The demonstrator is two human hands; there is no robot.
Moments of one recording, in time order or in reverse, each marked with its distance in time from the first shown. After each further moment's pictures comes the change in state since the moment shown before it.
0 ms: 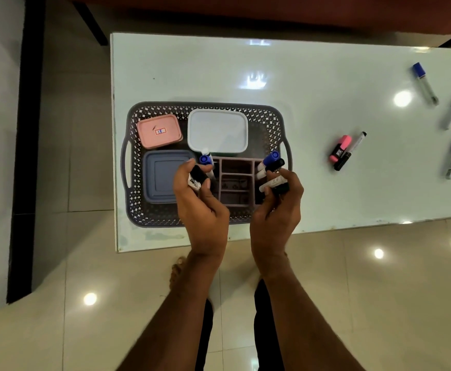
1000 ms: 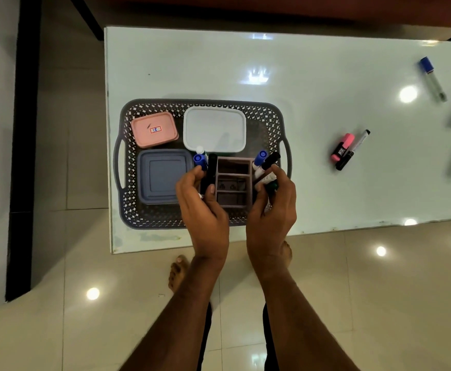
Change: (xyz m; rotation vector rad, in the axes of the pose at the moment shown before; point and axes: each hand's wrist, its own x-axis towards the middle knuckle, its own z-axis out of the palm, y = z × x) left_hand -0.018 -0.018 0.014 0.140 -0.092 -0.160; right_hand 0.003 0.009 0.007 -0.124 -0.019 0.012
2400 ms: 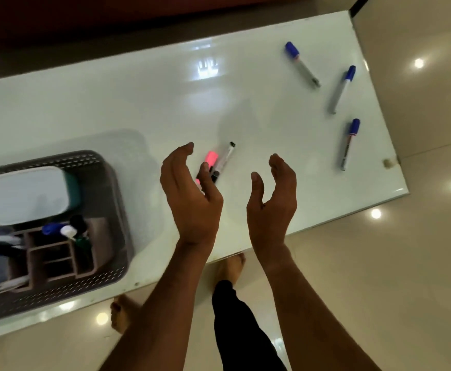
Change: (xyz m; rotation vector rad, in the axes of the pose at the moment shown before) left_hand -0.057 0.162 0.277 0.119 -0.118 0.288; right_hand 0.199 0.209 -0.162 -0.022 0.129 0.109
